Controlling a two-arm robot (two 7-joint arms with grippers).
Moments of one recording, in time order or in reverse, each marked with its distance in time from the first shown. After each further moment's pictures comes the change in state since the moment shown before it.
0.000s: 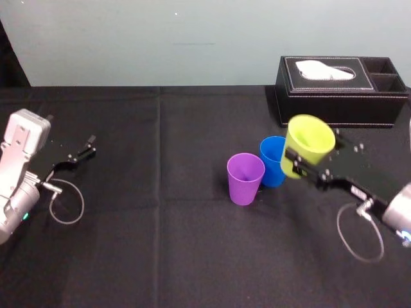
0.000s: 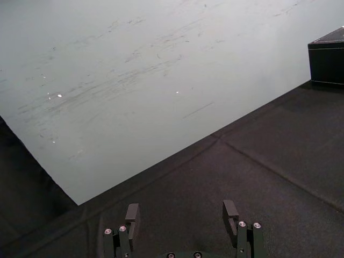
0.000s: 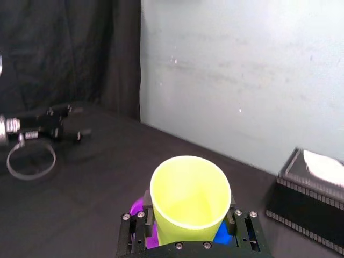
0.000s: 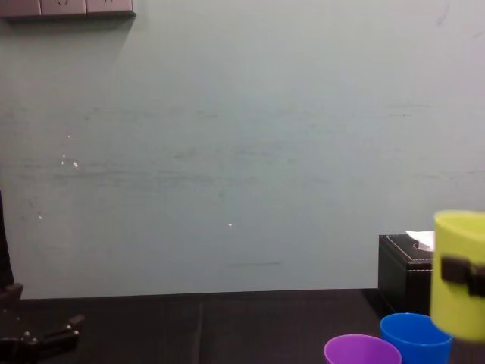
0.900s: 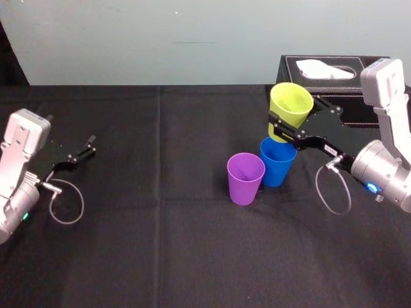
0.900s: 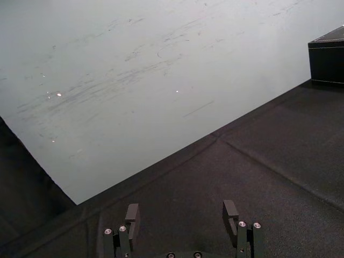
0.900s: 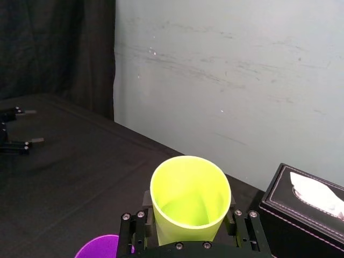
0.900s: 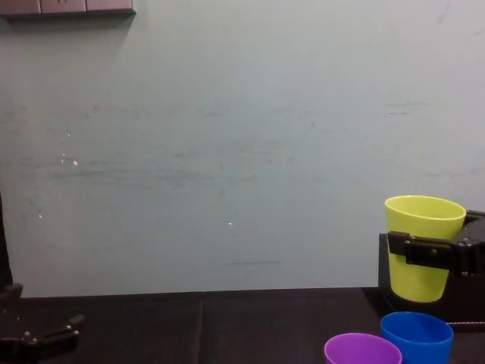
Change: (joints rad) left arm 0.000 0.000 0.000 0.000 0.000 0.000 0.000; right arm 0.275 -0.081 -0.123 0.174 -0.094 0.103 -0.064
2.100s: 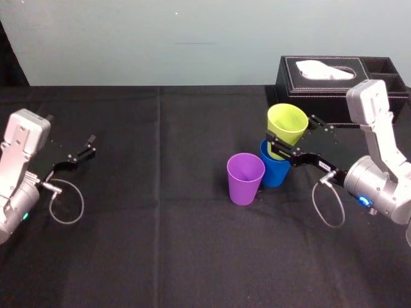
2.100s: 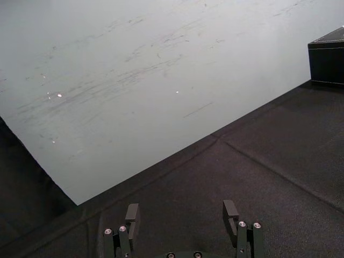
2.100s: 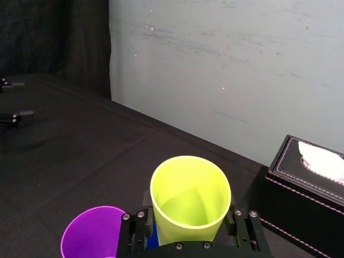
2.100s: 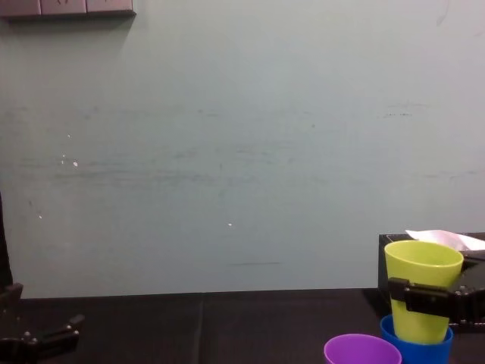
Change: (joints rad) left arm 0.000 0.000 0.000 0.000 0.000 0.000 0.000; right arm -0.003 -0.035 -0.007 0.083 -0.045 -0.009 0.016
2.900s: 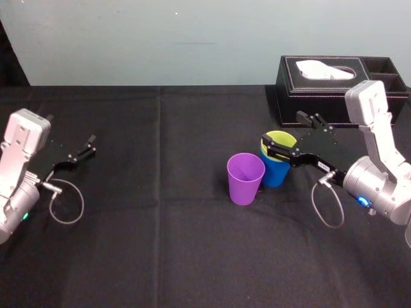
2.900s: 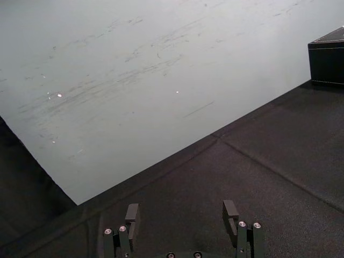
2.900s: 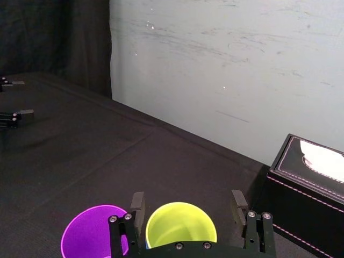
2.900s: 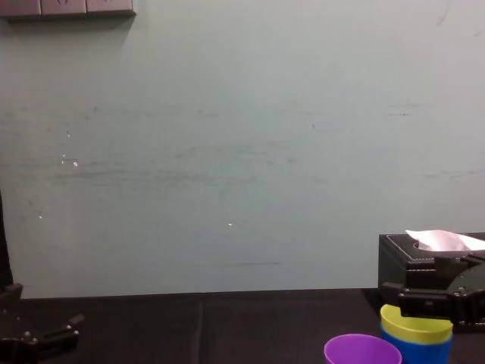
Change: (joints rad) left arm 0.000 0.000 0.000 0.000 0.000 0.000 0.000; right arm 0.002 -0.002 -0.002 0.005 -0.002 -0.002 0.001
